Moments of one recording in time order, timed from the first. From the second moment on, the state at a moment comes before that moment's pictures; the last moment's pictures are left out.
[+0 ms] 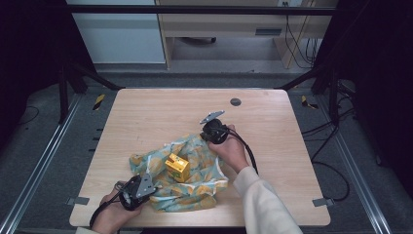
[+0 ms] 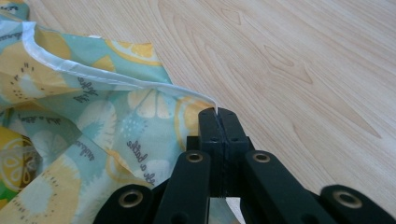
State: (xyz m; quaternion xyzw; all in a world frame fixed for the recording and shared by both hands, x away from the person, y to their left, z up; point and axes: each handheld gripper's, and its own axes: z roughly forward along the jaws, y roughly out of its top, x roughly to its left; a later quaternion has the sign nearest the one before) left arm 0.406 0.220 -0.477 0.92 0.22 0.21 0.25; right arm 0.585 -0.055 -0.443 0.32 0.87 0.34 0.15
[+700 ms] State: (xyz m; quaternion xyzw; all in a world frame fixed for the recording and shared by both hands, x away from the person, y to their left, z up) left arm 0.404 0.222 -0.478 0.93 0.22 0.20 0.23; right arm 0.597 -0.072 -0.466 0.37 0.85 0.33 0.17
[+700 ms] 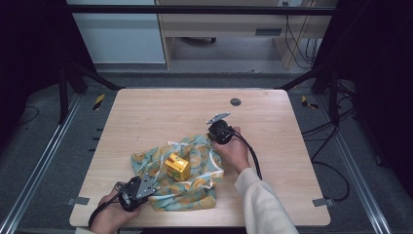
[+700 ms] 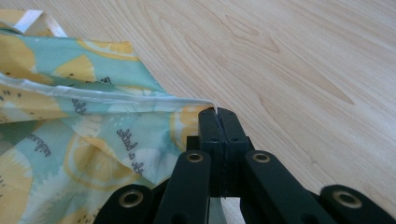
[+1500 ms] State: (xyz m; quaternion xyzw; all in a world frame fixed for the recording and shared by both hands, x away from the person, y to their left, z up) left arm 0.400 0.225 -0.465 0.90 0.23 0.24 0.28; right arm 0.584 -0.083 -0.447 0.34 0.85 0.34 0.19
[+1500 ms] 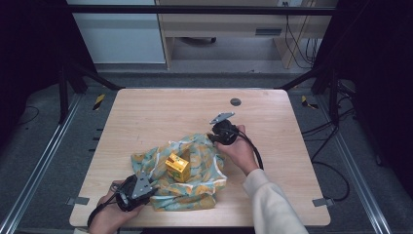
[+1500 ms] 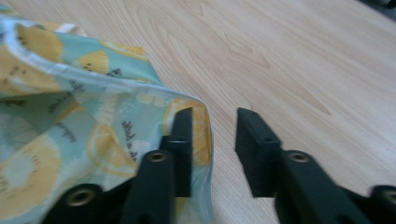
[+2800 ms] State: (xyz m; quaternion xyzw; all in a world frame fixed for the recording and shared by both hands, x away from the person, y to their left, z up) left arm 0.461 0.226 -0.436 0.85 0.32 0.25 0.34; right arm 0.454 -0.078 -0.435 0.25 0.88 0.36 0.15
